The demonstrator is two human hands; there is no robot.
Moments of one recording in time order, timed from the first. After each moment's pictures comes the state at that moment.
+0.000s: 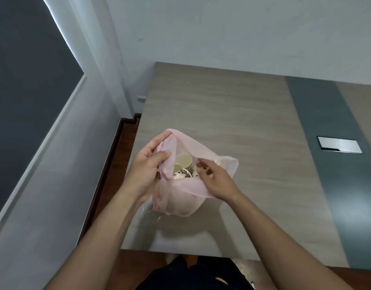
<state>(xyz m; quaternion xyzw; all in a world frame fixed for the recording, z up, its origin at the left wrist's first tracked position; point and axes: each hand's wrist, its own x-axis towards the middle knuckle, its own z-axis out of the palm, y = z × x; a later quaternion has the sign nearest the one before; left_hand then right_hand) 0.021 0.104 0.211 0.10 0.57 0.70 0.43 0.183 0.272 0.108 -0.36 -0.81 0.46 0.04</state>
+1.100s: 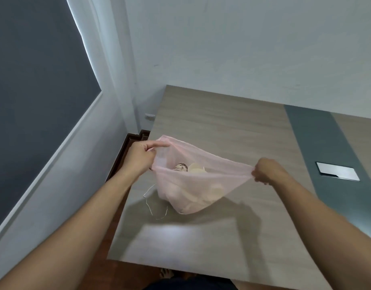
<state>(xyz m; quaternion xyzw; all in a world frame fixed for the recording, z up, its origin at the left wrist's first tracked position) -0.065 0.096 0.197 0.23 0.78 0.53 0.26 0.202 0.404 0.189 -0.51 -0.82 0.08 -0.25</state>
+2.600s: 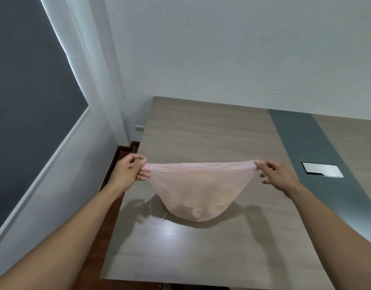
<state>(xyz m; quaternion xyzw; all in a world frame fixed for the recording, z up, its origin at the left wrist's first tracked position) -0.098 0.098 0.138 0.18 0.70 0.60 0.33 0.282 0.423 0.197 -0.50 -0.73 0.44 0.14</state>
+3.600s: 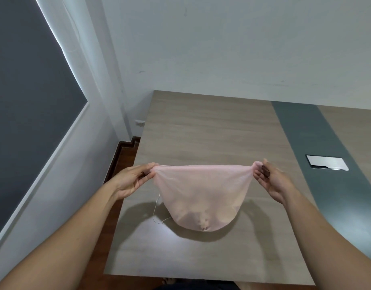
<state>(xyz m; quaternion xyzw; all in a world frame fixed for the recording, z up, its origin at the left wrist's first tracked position) -0.094 0.098 0.131 0.00 0.51 0.66 0.55 0.275 0.414 0.150 -0.53 -0.36 0.72 0.28</state>
